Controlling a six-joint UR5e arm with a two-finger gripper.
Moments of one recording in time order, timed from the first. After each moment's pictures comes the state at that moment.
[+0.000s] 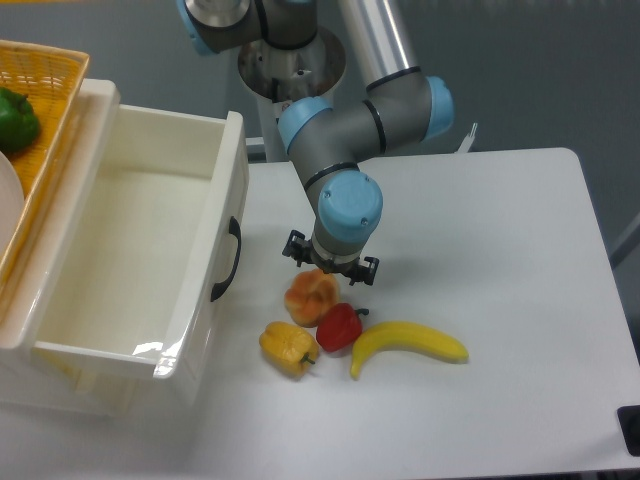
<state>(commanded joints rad) 2.42 -1.96 -1.76 -1.20 1.55 0.71</state>
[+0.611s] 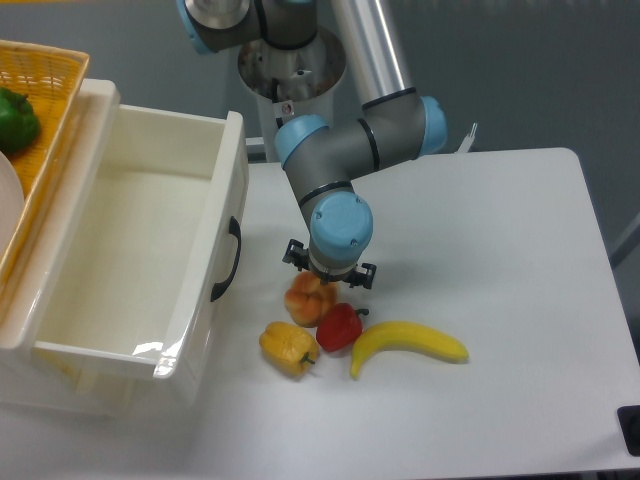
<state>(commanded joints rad) 2.40 -2.00 -1.76 -1.20 1.59 0.65</state>
